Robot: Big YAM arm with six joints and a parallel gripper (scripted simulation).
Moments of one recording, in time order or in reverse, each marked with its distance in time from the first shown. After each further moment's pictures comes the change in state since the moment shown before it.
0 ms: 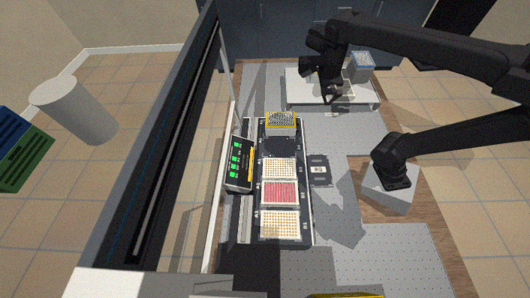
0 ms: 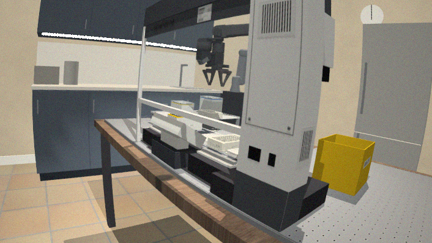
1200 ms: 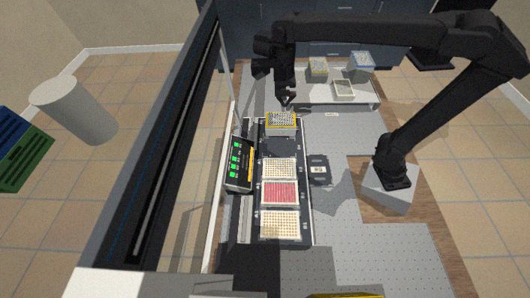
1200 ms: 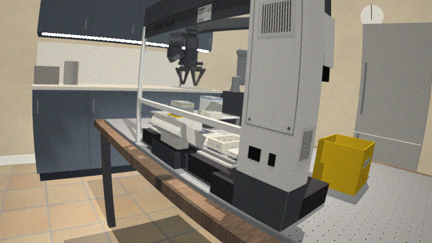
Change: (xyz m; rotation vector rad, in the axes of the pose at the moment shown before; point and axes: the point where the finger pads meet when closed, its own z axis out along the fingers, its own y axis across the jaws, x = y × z) arm -0.148 0.005 0.002 -0.001 0.006 -0.025
